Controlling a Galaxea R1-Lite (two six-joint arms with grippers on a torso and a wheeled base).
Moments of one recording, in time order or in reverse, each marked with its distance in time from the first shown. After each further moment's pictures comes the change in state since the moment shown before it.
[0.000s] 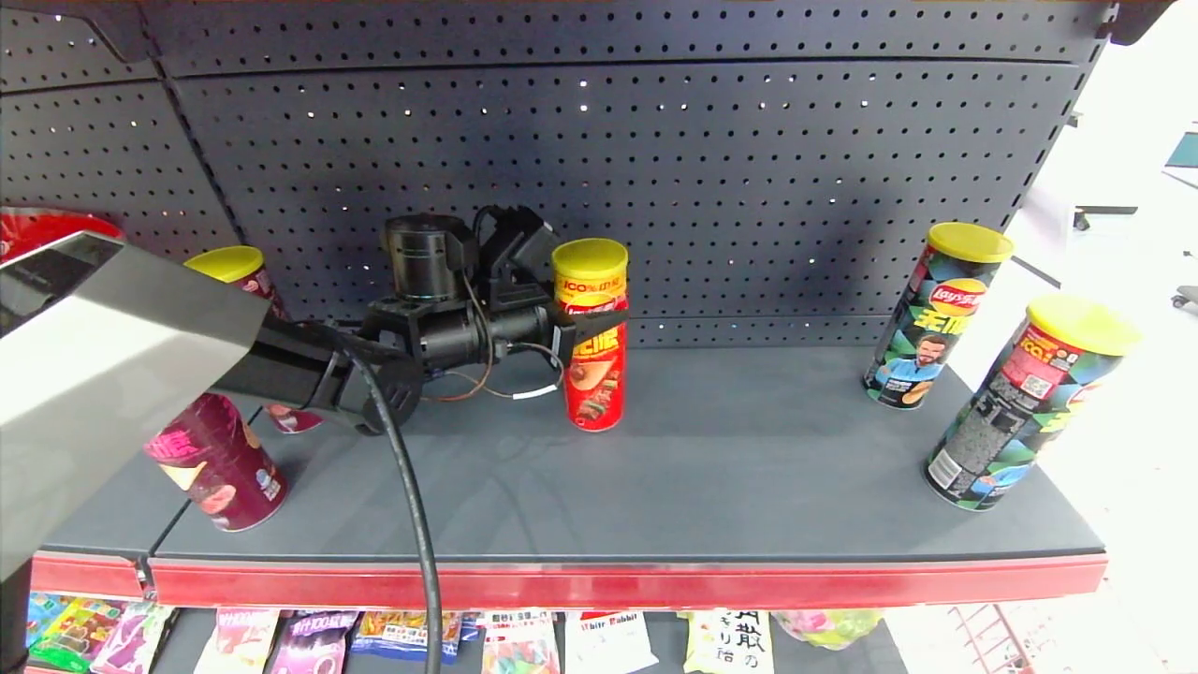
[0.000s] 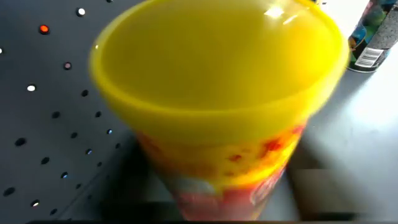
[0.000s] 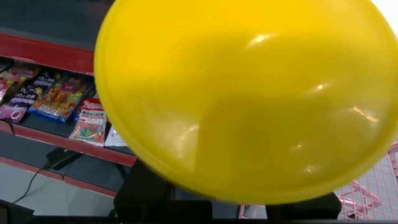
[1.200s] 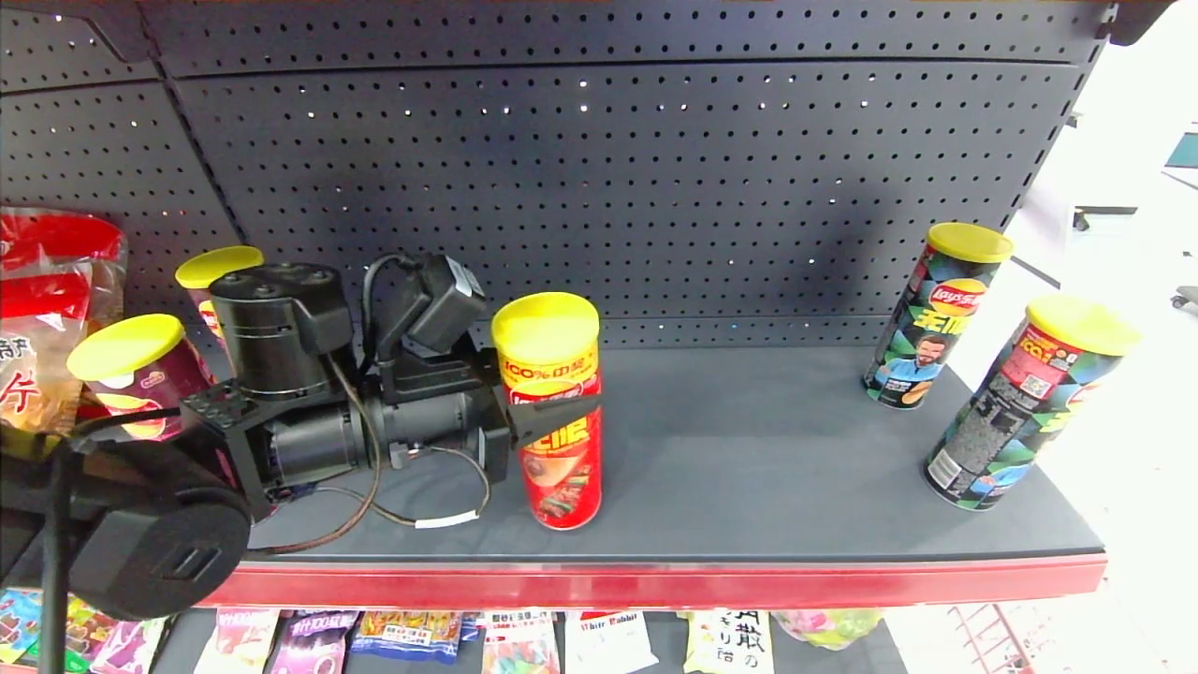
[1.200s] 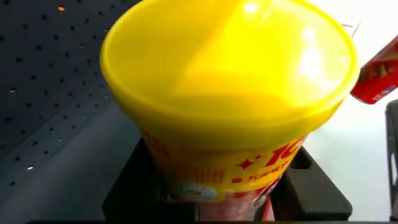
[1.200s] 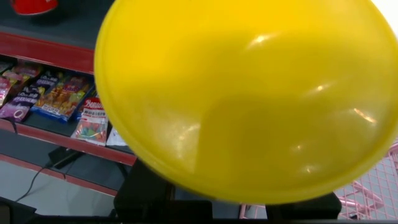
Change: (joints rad) left arm -0.063 -0.390 0.571 -0.159 -0.020 -0.012; right arm 0.000 0.000 0.001 0.000 0.010 0.000
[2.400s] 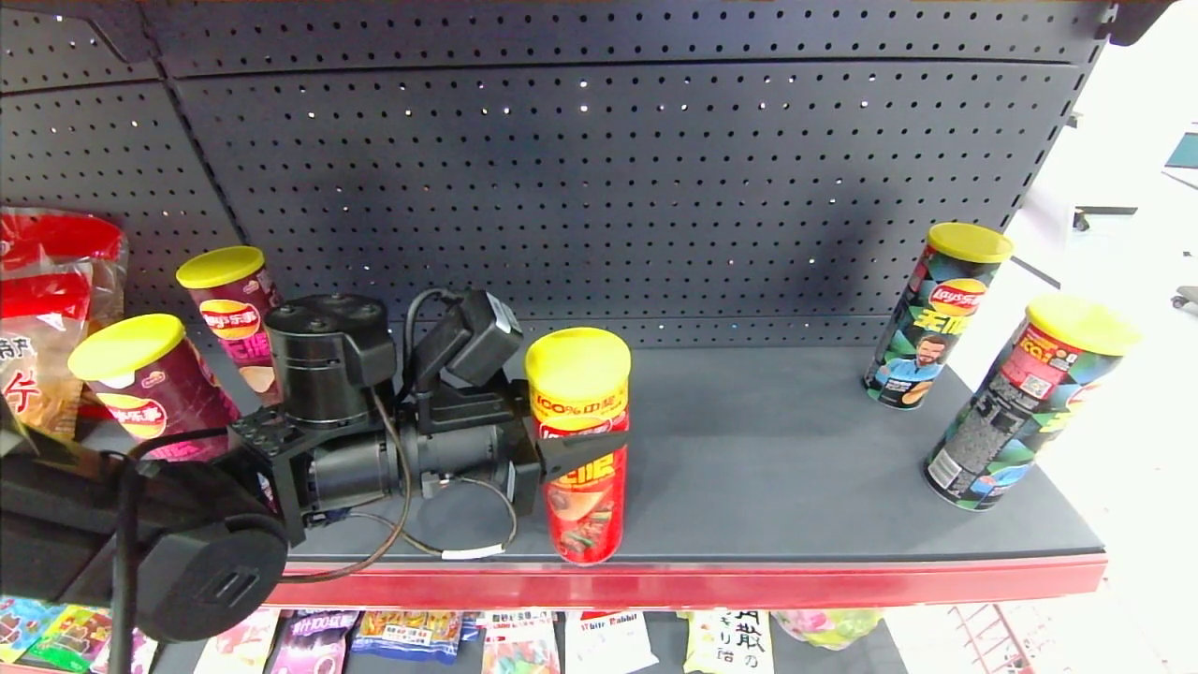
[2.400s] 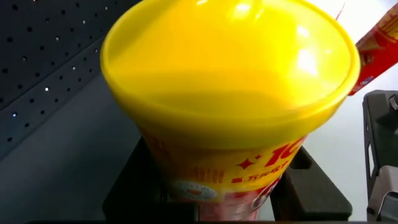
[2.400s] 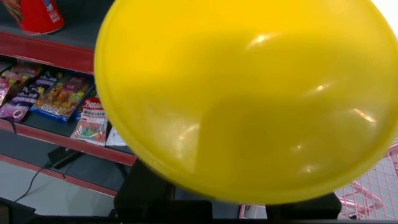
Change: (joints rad) left arm -0.059 0.051 0.032 -0.040 -0.002 -0.017; right arm 0.000 0.000 0.001 -0.001 -0.001 -0.002
